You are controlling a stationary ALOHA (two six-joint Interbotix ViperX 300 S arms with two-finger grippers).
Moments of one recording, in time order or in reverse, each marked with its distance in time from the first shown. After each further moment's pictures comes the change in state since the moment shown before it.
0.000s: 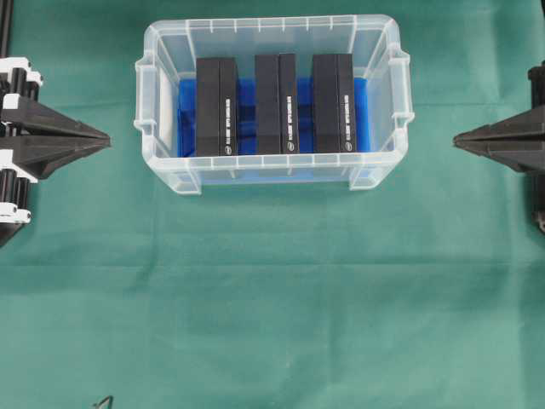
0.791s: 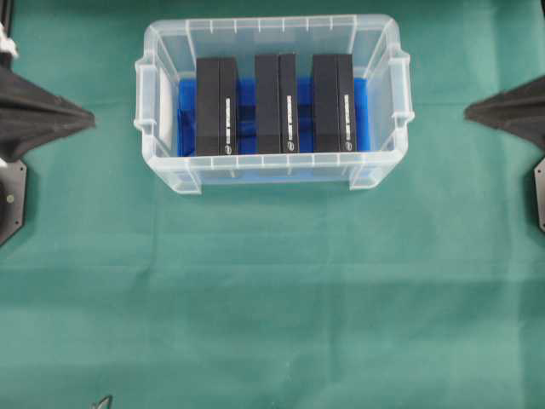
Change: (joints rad) left arm -0.009 0.012 -0.333 0.020 0.411 -0.040; right arm 0.000 0.037 -0.342 0.003 0.357 0.109
